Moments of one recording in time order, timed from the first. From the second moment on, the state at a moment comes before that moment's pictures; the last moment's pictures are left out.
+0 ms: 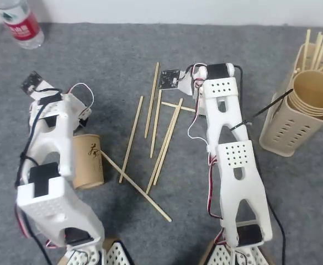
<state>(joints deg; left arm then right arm) -20.8 15.9 17.1 47.7 20.0 -13.4 76.2 -84.2 100.3 70.3</state>
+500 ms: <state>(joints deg) -20.8 15.9 17.1 47.7 20.0 -13.3 52.4 -93.4 100.7 52.7</state>
